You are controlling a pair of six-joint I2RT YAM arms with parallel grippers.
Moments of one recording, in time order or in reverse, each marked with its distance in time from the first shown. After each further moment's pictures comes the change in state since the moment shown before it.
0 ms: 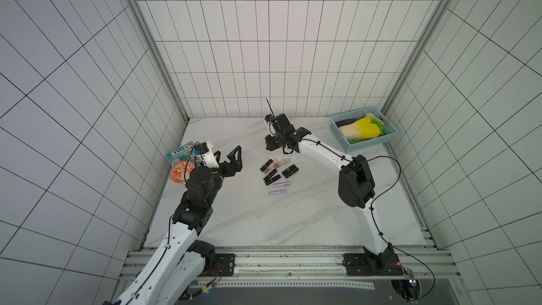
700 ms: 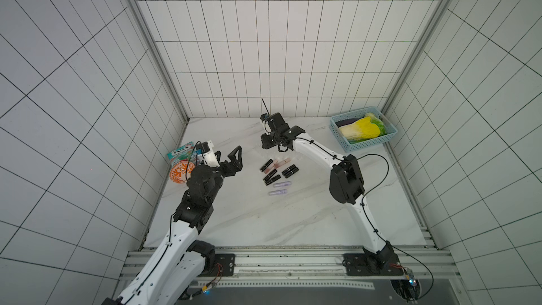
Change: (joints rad) left arm 0.005 0.022 0.000 0.006 0.005 0.008; right arm 0.000 0.130 0.173 -0.042 -0.023 -0.014
